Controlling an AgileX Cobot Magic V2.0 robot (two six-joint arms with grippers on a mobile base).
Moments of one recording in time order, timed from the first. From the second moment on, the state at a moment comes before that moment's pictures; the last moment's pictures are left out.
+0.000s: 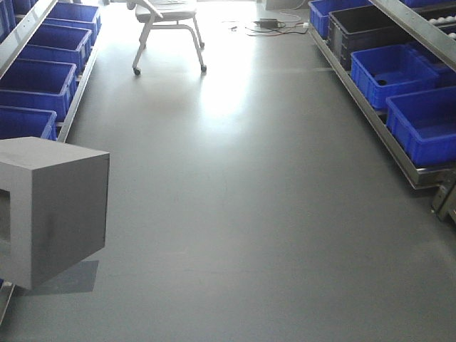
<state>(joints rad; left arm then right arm) -0.43 0.40 -0.43 -0.11 0.04 -0.12 -0.03 -0.01 0.03 0.01 0.22 0.01</state>
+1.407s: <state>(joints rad) -0.43 0.40 -0.43 -0.11 0.04 -0.12 -0.03 -0.01 0.03 0.01 0.22 0.01</state>
